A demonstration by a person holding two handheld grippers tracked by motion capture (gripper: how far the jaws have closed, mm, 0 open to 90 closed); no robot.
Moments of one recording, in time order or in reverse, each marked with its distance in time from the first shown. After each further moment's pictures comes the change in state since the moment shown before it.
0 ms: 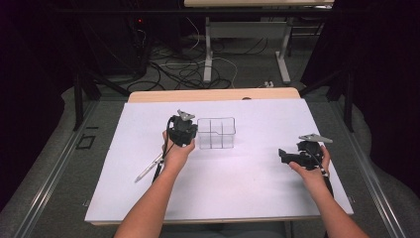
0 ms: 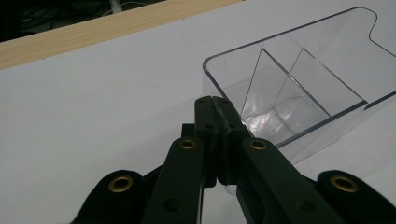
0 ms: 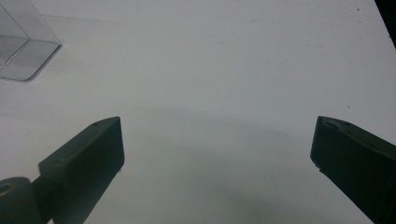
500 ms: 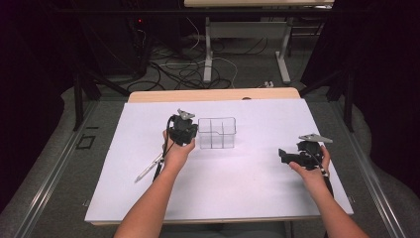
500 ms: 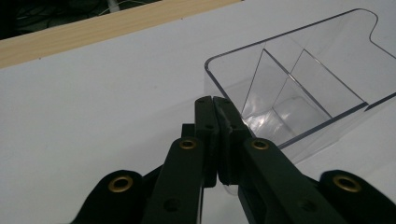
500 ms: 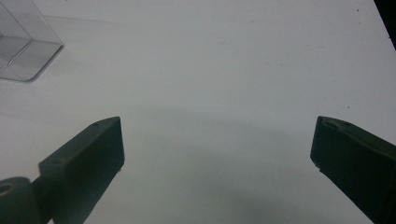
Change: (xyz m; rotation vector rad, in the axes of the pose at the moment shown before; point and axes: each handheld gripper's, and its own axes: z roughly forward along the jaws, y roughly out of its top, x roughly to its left) left arm 0.001 0.001 -0.001 0.006 -0.005 -0.005; right arm 0.000 0.000 0.000 -0.001 -0.001 0.001
